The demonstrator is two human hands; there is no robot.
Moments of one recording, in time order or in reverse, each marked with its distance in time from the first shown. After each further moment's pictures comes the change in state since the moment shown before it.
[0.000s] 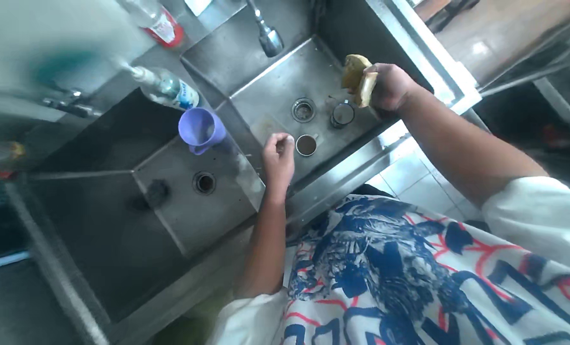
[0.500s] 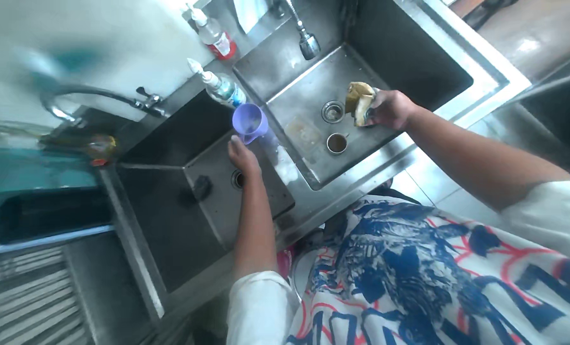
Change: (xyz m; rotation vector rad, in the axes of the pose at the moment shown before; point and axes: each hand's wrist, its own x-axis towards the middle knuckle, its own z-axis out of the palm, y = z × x) left_hand 0.050 -0.087 -0.136 -0.128 0.578 -0.047; right_hand -0.036 0.063 0.051 -0.082 -0.285 -0.130
